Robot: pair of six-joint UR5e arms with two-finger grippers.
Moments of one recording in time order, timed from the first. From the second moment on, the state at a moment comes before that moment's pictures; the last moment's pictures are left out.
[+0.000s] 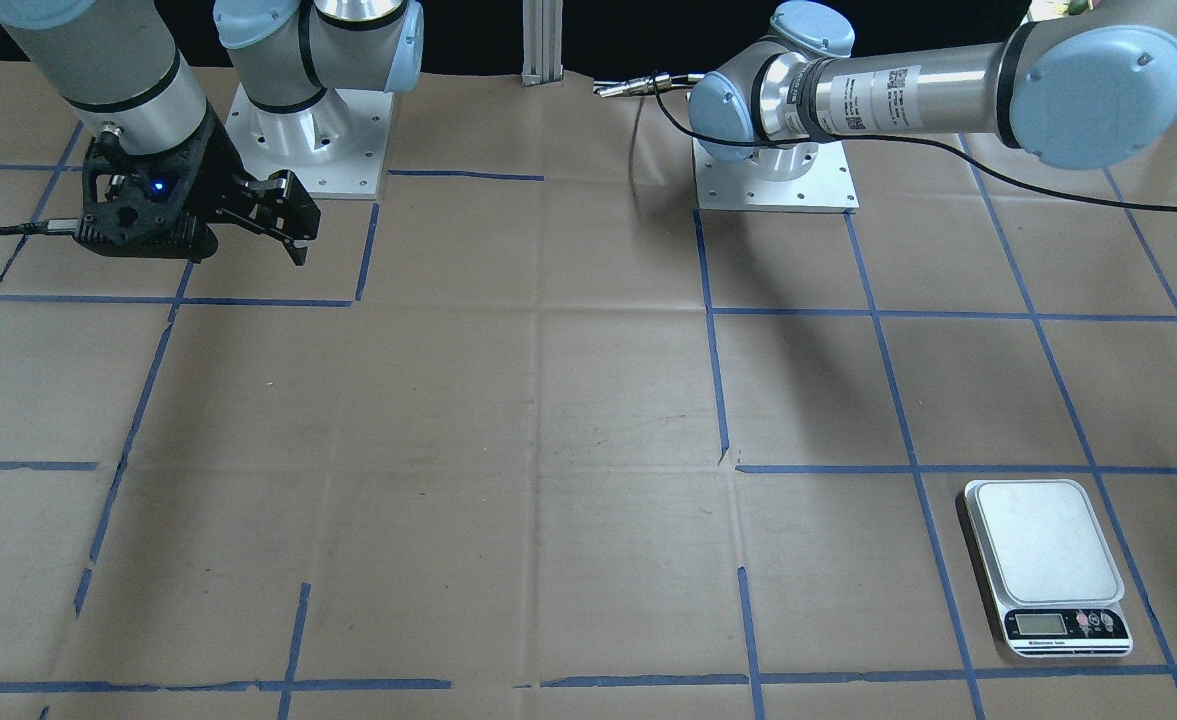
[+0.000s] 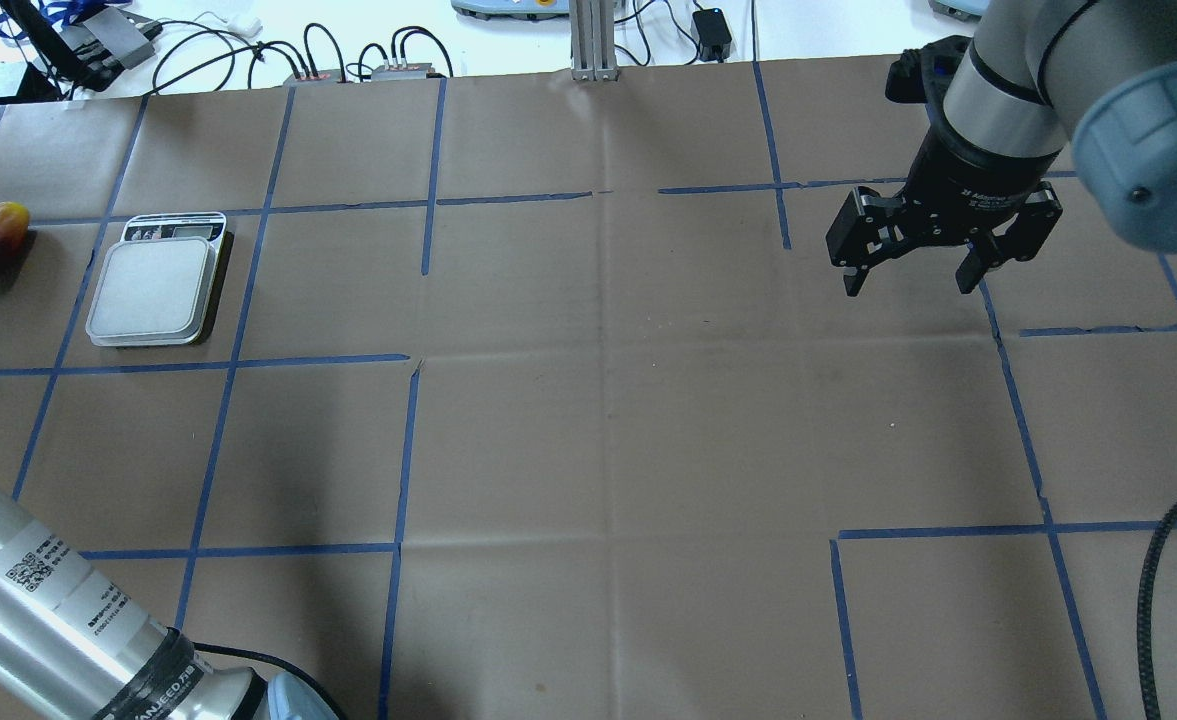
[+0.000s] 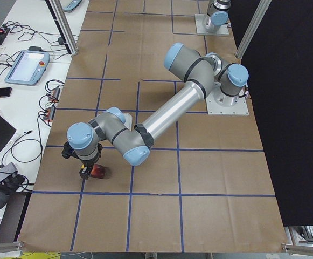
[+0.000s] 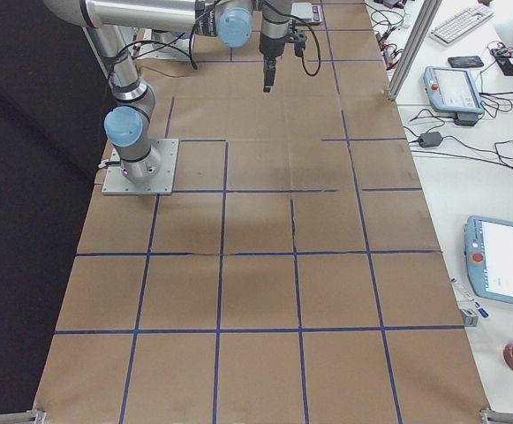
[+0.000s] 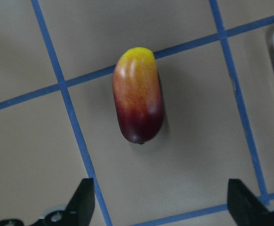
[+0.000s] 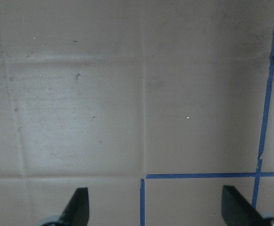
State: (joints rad) left arm -0.80 -2.56 -0.63 -1.43 1.50 1.06; right arm 1.53 -1.60 1.68 -1.57 -1.56 -0.02
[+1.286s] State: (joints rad) left arm -0.84 -2.73 -0.55 -1.44 1.49 1.02; right arm 1.53 -1.60 1.68 -1.57 -1.56 -0.02
